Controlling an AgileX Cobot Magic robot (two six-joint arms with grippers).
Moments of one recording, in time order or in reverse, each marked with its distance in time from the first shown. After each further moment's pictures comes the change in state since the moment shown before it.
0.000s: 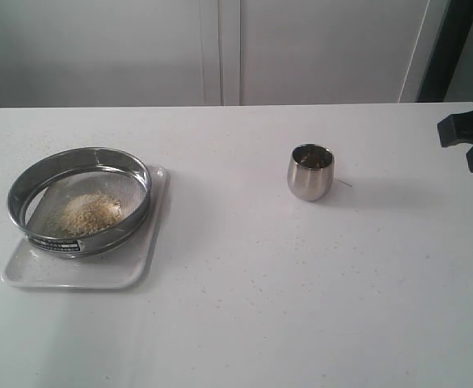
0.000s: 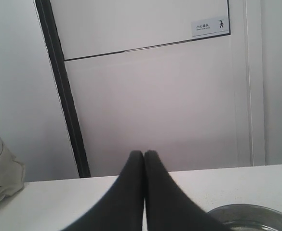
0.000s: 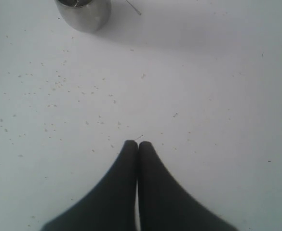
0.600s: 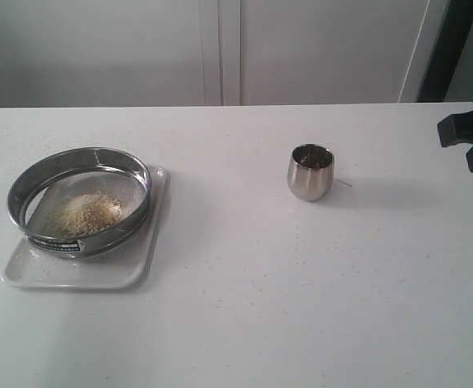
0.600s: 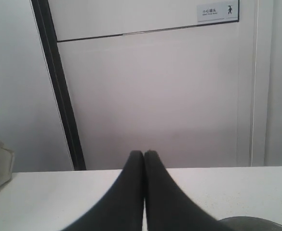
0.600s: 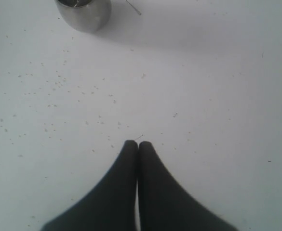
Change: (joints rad) left arm 0.000 0.353 -0.182 0.000 -0.085 -0.037; right arm 0.000 0.000 0.000 0.000 0.000 0.000
